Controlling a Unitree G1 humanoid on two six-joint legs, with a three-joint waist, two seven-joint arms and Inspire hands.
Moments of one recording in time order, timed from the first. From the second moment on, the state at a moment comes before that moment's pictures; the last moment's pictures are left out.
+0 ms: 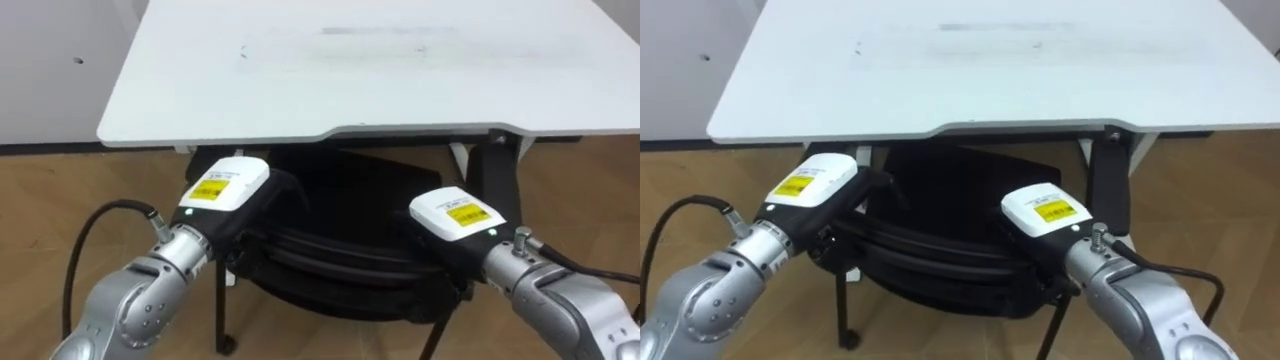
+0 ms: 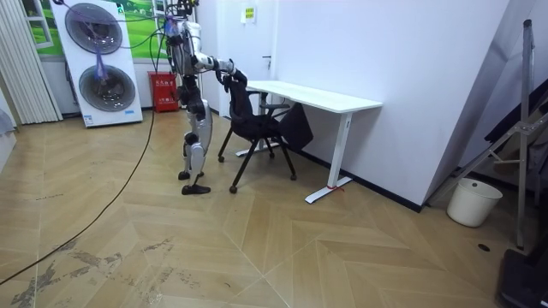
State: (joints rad) left arm 0.11 0.40 -0.18 -0.21 0.73 -0.13 -0.30; right arm 0.12 -0.54 0.24 -0.23 -0.94 -0.10 0.44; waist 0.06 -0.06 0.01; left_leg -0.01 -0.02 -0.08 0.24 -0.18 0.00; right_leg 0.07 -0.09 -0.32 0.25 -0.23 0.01
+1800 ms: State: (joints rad) left arm 0.12 0.37 0.33 -0.32 0.67 -0.31 0.02; right arm 0.09 -0.45 -0.42 -0.29 -0.61 -0.30 -0.08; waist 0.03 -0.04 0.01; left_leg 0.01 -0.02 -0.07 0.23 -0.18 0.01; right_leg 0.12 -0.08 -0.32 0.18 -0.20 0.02
